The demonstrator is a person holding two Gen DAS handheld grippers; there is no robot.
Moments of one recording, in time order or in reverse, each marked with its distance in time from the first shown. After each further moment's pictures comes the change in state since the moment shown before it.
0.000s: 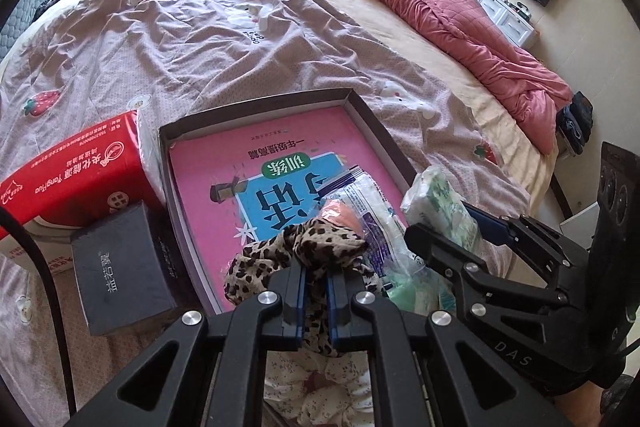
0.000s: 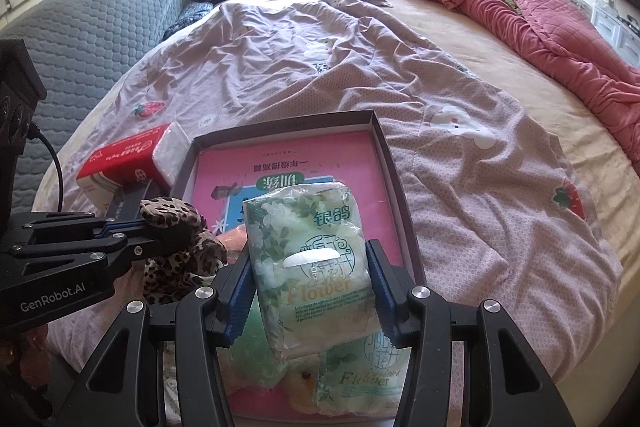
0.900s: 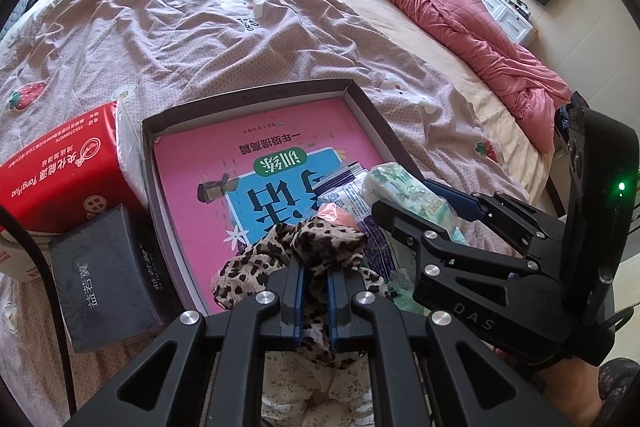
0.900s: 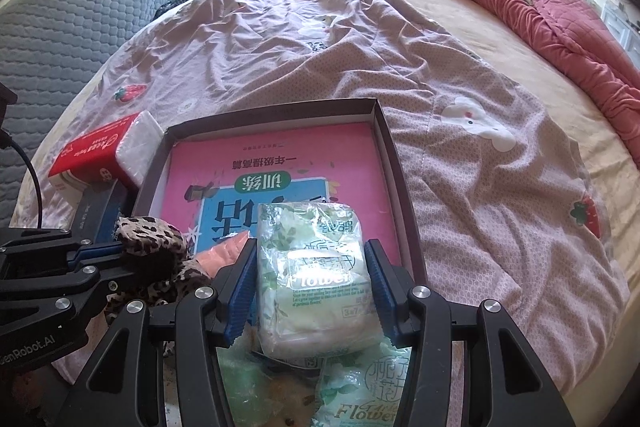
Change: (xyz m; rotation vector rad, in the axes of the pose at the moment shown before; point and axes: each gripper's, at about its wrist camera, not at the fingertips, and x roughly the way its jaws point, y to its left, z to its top) left arm 0.018 0.004 0.007 -0.011 0.034 -0.031; right arm 0.043 -0.005 0.018 -0.016 0.071 -0.021
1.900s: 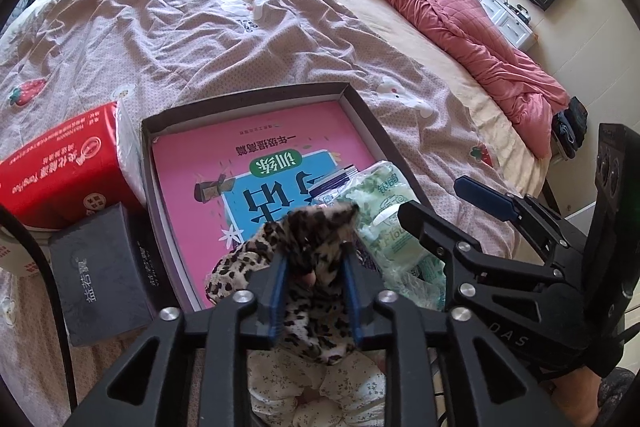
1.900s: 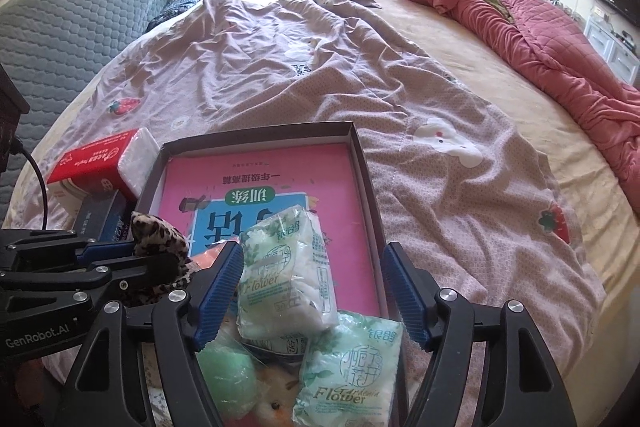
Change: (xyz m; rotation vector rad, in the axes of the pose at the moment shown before) left arm -0.005 -0.003 0.001 -0.011 -0.006 -0.009; right arm -0.032 -0.002 -0.004 0.003 -0.064 -0.066
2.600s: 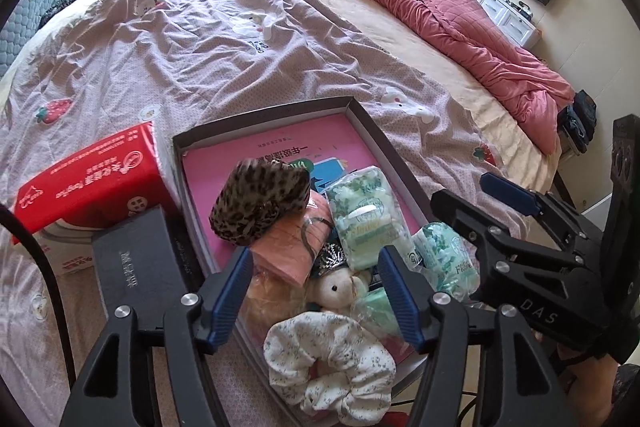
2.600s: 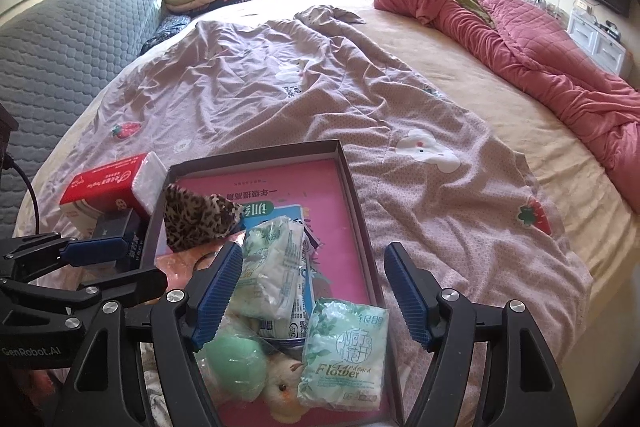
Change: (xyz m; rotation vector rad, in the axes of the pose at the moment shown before) left arm -0.034 -0.007 -0.009 0.035 -0.044 0.078; right arm -0.037 -0.002 -0.002 0.050 -0.058 -0.013
